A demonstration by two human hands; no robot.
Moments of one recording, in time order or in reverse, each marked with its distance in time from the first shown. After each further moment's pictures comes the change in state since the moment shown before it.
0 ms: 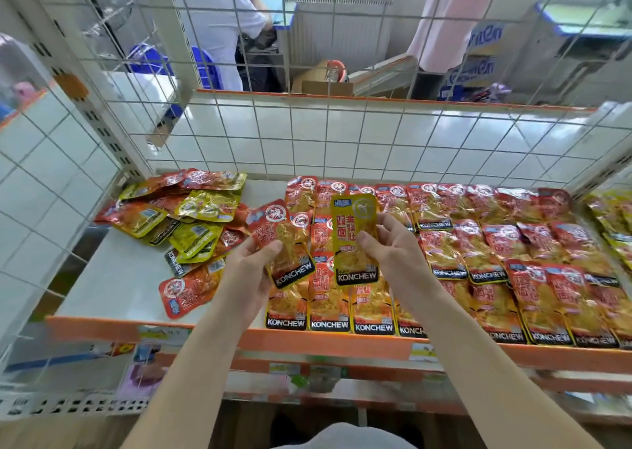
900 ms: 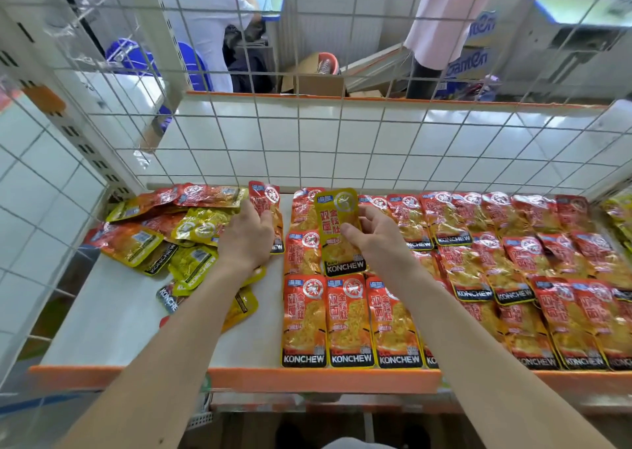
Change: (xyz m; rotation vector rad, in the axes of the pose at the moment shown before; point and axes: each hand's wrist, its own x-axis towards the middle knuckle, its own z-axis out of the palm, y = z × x) left_hand 0.119 0.042 -0.009 1.237 0.199 0.205; right_hand 0.070 -0.006 0.038 -0.031 -0.021 0.058
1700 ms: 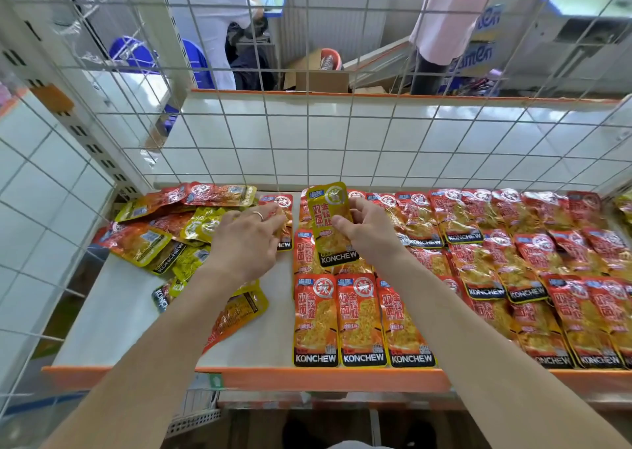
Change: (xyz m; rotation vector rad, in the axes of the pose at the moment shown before) left_hand -0.004 -0.022 -0.021 0.714 -0.069 0.510; right_hand 0.024 0.002 0.022 -0.154 0.021 -0.046
